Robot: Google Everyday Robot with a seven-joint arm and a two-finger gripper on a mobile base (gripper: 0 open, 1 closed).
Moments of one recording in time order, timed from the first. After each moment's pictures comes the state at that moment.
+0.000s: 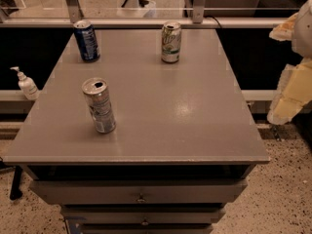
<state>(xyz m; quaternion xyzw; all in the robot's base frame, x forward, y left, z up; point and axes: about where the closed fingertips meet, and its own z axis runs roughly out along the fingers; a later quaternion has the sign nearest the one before) 0.438 -0.212 0.994 -0.60 0.78 -0.05 0.18</state>
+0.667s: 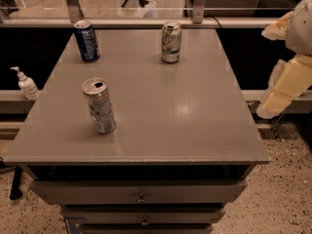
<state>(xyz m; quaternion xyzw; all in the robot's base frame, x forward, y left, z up) 0.449 -0.202 0.991 -0.59 0.77 -0.02 0.22</state>
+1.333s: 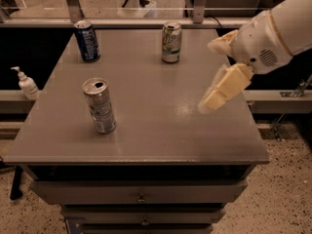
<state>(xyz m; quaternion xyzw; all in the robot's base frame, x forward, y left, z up) 0.485 -0.107 0.958 -0.59 0.72 0.17 0.32</state>
